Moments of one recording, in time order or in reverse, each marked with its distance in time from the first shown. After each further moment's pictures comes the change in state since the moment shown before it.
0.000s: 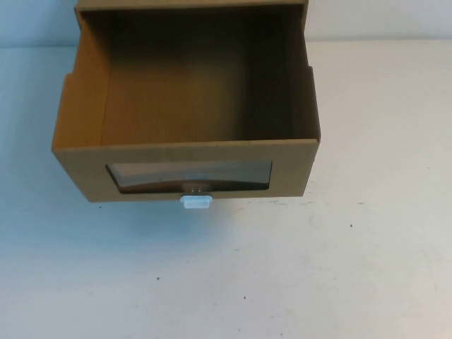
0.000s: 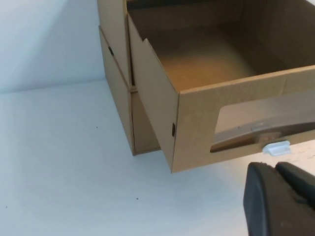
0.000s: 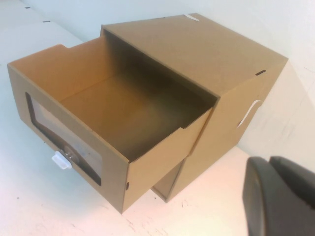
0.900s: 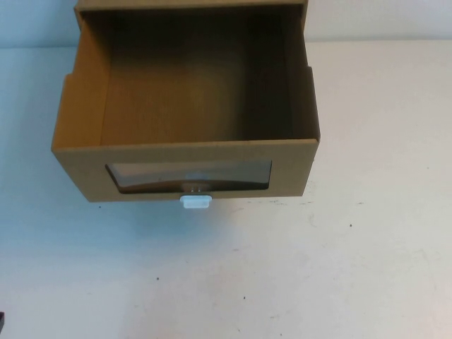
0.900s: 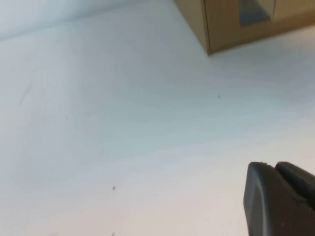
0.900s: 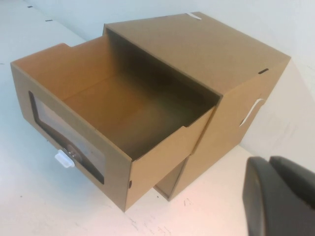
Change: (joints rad) right arm 0.000 -0.001 0.000 0.010 0.002 0.000; left arm -0.009 -0.155 0.578 0.268 -0.375 0.000
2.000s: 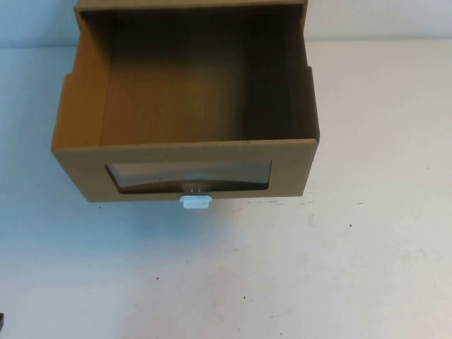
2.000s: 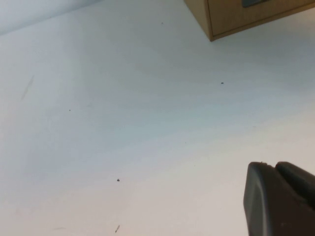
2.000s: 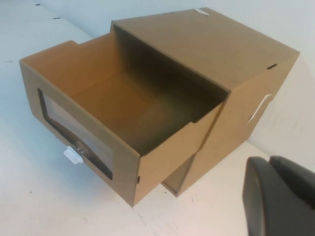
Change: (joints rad) right arm 0.000 -0.002 0.000 0.026 0.000 0.000; left arm 0.000 0.000 0.000 0.033 0.019 0.000
